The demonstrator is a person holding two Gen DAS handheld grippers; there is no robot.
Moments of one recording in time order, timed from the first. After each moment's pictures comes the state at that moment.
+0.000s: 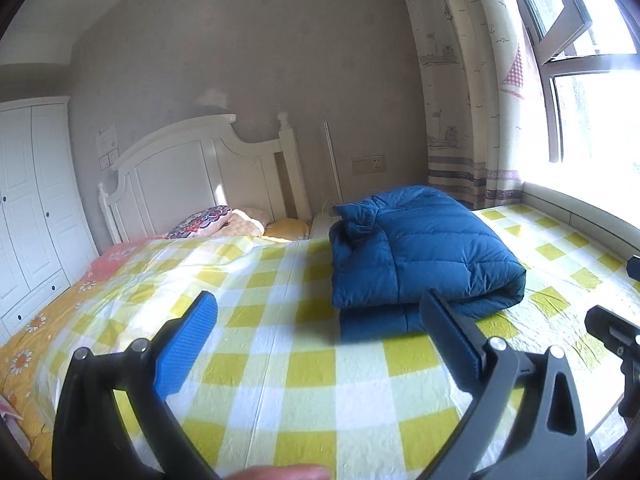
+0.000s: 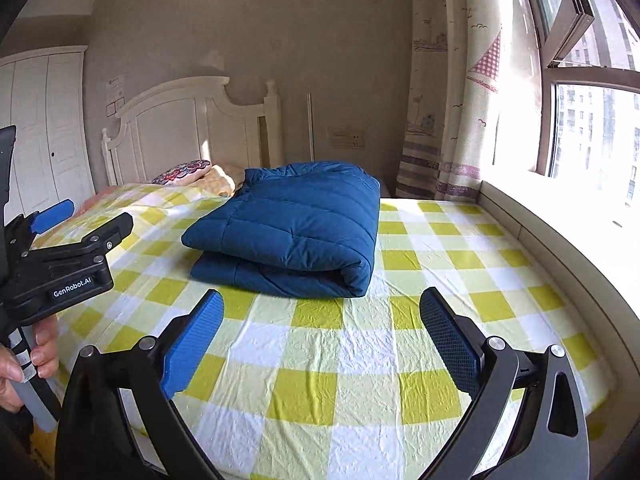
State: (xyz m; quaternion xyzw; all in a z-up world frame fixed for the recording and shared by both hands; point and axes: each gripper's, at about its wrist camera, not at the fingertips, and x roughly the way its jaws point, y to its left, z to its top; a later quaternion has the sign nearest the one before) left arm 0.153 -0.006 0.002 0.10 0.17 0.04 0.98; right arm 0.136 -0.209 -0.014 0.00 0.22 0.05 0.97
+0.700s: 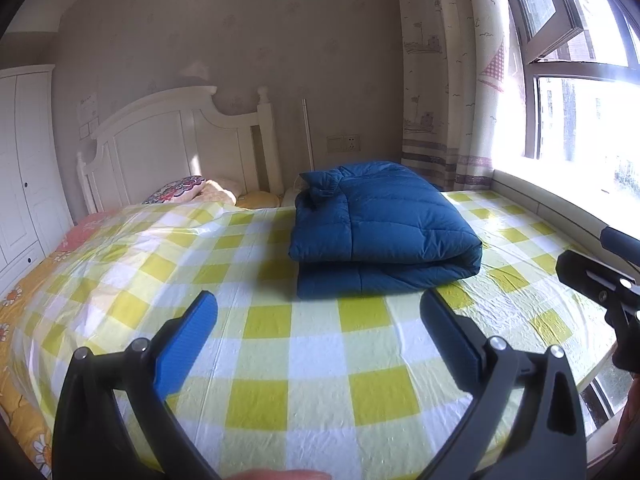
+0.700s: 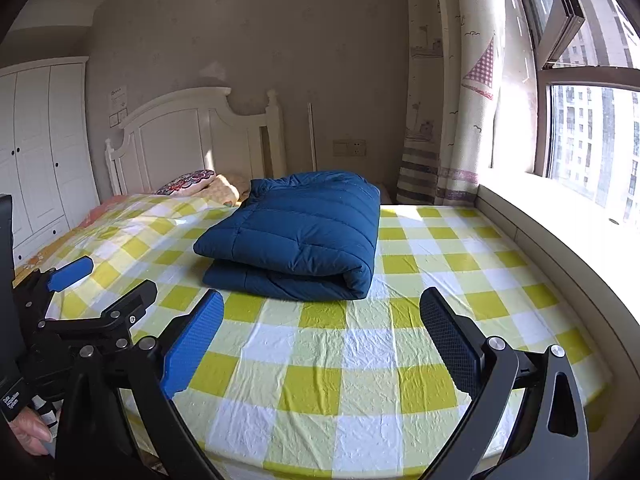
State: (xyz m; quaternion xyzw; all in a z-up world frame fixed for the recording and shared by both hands) left arm 0.138 -0.017 -0.013 0.06 0.21 0.00 0.98; right arm 0.131 -0.219 -0.003 0.02 0.23 0.05 0.97
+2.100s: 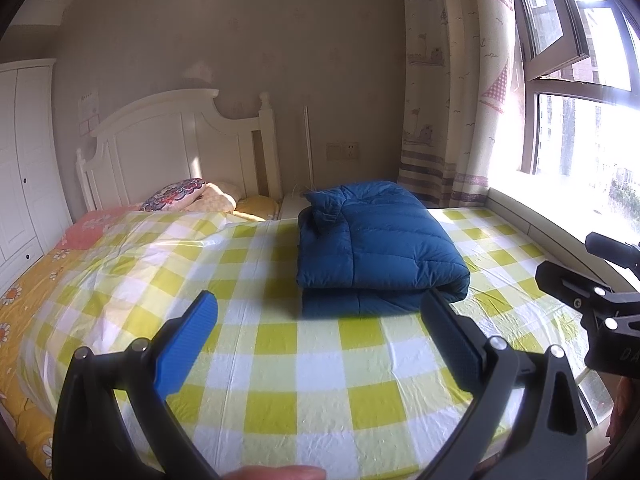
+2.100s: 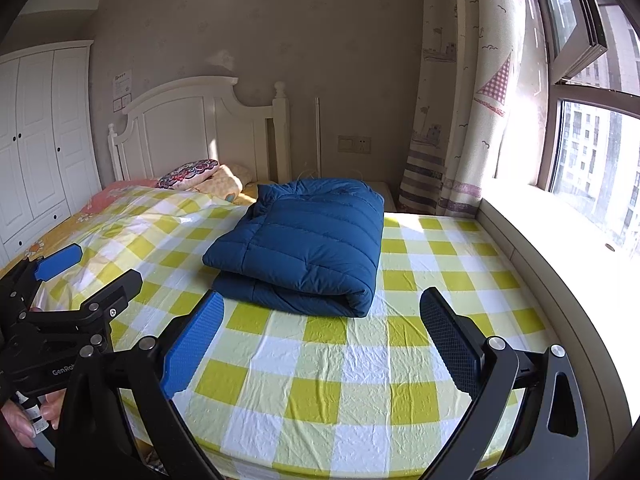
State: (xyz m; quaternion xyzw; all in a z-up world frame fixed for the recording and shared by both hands) left arm 0.128 -0.013 0.041 0.04 0.22 -0.01 0.98; right arm 0.133 -0.206 0.045 -0.01 0.25 0.06 0.97
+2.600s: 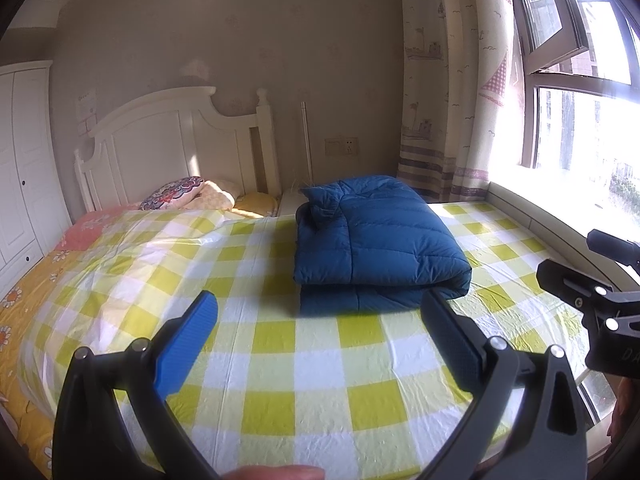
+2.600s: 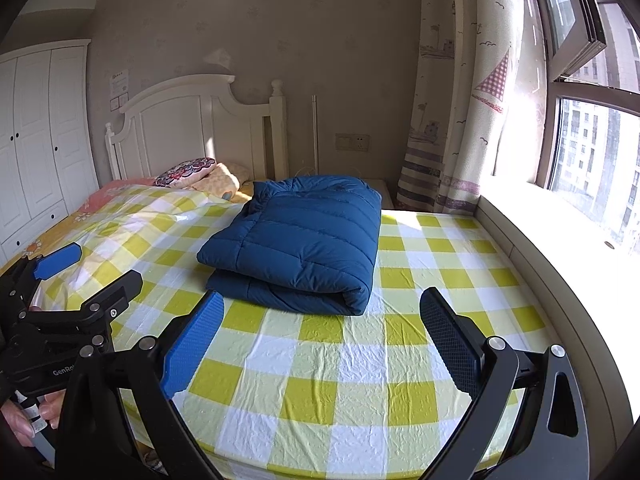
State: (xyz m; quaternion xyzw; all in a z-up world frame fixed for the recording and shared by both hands) left arm 0.134 -0.012 0.034 0.05 0.22 -0.01 0.97; right arm 0.138 -0.204 0.038 -0.01 0.25 0.06 0.97
